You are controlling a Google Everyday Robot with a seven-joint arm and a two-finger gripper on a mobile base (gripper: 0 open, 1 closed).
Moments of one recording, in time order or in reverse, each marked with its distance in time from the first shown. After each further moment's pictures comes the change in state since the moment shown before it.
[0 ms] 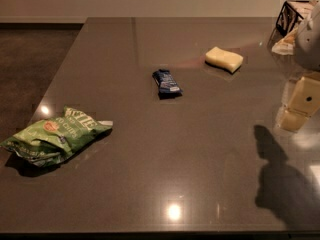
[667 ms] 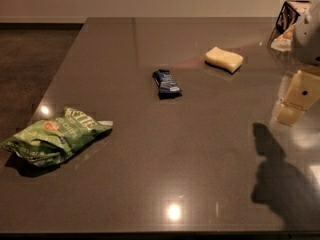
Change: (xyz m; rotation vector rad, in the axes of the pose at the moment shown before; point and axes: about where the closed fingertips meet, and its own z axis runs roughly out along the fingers) arm -0.005 -0.008 -0.001 0.004 -0.008 0.024
